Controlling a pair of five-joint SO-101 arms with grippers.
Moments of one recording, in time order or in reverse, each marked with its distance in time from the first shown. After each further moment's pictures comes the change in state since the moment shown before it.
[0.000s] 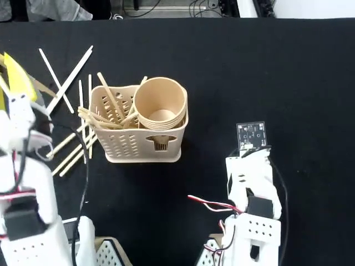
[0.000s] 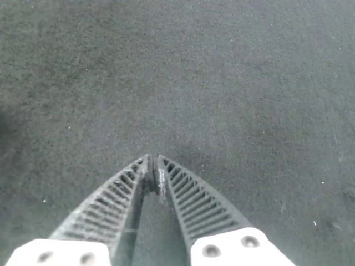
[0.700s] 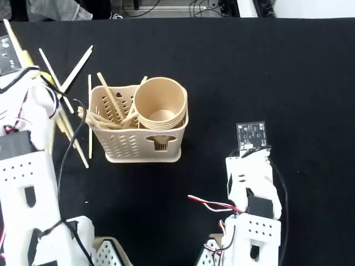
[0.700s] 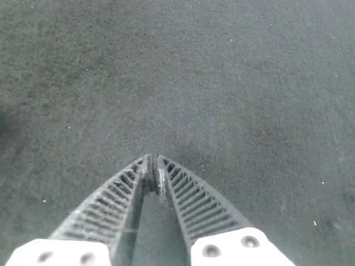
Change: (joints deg) left arm -0.9 33.8 -12.3 18.2 -0.4; right arm 0.0 0.0 0.0 0.0 0.0
